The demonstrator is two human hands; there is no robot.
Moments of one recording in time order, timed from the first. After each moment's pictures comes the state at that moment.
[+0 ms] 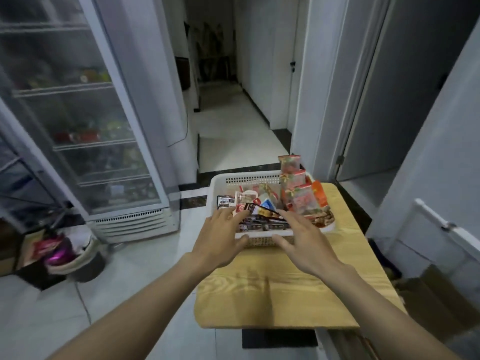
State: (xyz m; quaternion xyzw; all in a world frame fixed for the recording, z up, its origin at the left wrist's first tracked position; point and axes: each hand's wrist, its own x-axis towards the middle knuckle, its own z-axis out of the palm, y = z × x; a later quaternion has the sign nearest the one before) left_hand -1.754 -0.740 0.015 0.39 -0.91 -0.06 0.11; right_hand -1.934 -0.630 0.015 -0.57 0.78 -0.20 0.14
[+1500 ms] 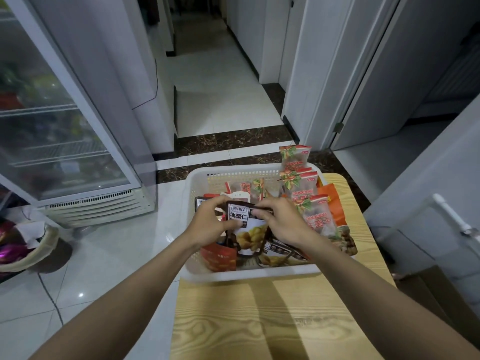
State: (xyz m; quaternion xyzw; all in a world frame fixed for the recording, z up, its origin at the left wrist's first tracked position) left_hand -1.849 -0.955 -0.072 0.37 -0.75 -0.51 0.22; right_hand -2.024 -0.858 -0.039 -0.60 0.70 -0.30 0.26
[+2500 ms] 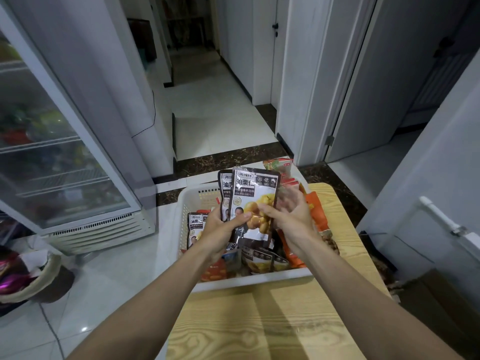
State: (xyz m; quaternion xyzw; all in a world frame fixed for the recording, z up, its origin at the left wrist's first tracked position) left_hand -1.898 -0.902 -0.038 0.38 -0.54 -0.70 0.28; right_hand -2.044 -0.820 -0.019 -0.20 0.60 -0.66 0.41
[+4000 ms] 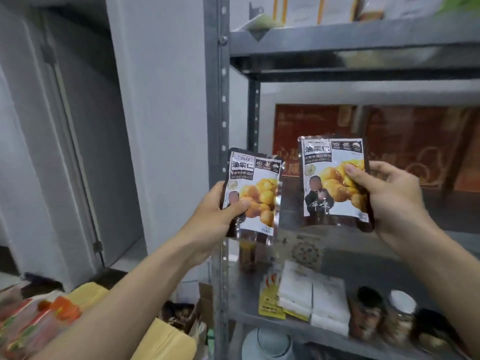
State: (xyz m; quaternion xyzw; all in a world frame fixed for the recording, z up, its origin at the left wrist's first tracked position) left_hand -1.967 -0.461 0.243 -0.13 -0.72 -0.68 0.05; right_hand -1.948 -0.220 0.279 0.00 0.64 -0.72 -0.28
